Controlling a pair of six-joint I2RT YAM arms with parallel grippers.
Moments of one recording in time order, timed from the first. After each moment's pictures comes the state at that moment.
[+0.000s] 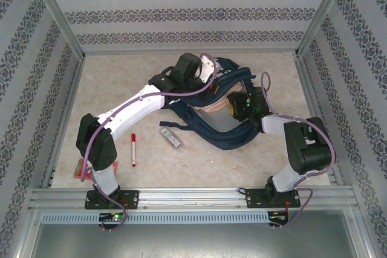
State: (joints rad) left arm -0.68 1.79 1.65 -0.47 0.27 -0.08; right arm 0.18 1.63 0.67 0.33 -0.38 1.36
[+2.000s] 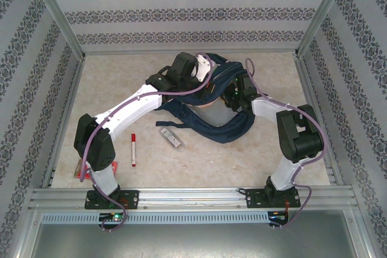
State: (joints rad) left arm -0.66 1.77 1.62 -0.46 0.27 -0.08; right arm 0.26 1.76 1.00 -0.03 -0.30 1.16
